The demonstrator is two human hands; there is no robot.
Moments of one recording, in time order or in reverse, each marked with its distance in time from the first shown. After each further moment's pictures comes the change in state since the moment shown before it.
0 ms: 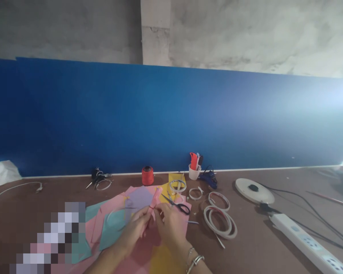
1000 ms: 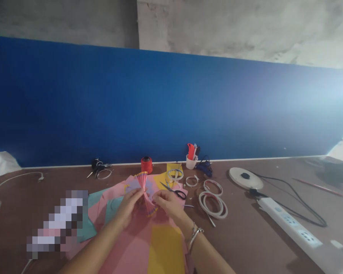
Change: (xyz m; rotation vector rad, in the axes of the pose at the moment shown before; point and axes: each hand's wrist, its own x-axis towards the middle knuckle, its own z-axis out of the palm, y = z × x) left_hand 0.007 0.007 -0.016 -0.314 0.144 -0.021; right_hand 0.008 -0.009 -0.020 0.780 -0.242 0.328
